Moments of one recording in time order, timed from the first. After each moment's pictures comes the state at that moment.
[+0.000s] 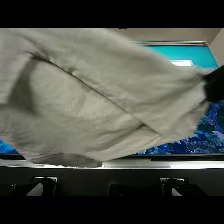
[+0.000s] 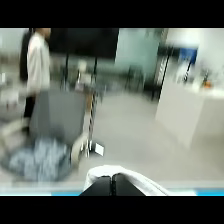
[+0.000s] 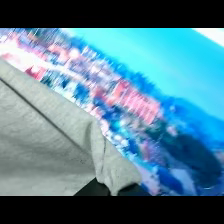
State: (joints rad) left arm 0.18 -0.98 1.93 1.11 -0.95 -1.44; right arm 0.11 -1.08 1.87 -1.55 1.71 1.09
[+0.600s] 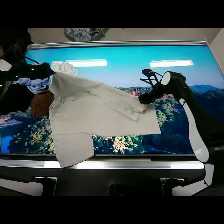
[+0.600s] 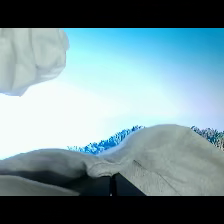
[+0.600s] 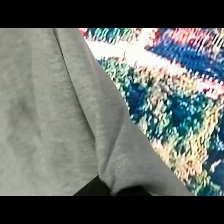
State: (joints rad) left arm 0.14 -1.66 1.73 1.00 -1.04 -1.37; right arm 0.11 -1.72 1.56 -1.29 1.13 1.20
